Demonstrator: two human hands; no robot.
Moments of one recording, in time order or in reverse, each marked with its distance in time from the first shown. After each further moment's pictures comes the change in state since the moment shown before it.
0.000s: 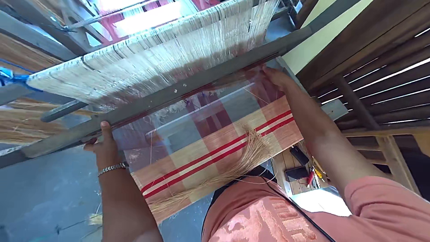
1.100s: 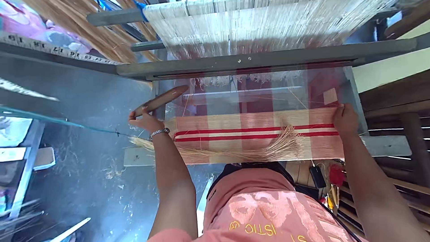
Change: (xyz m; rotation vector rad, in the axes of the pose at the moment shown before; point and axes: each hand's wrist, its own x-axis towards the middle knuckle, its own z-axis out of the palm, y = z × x) left_hand -0.004 -0.122 -0.057 -0.676 0.480 0.129; right_hand -0.107 0.075 -0.003 -0.771 0.253 -0.058
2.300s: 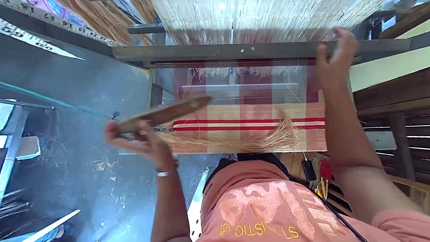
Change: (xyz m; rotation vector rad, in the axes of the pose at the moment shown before) left_hand -0.154 0.133 -0.080 0.122 -0.271 0.527; right_hand -0.005 -0.204 -0.081 0.222 0.257 -0.660
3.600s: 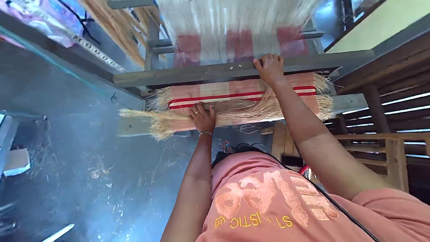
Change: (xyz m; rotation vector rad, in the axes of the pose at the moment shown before) left_hand -0.180 -0.096 0.063 0.847 -0.512 0.082; right_hand -0.107 -0.044 0.072 -0.243 -0.337 0.082
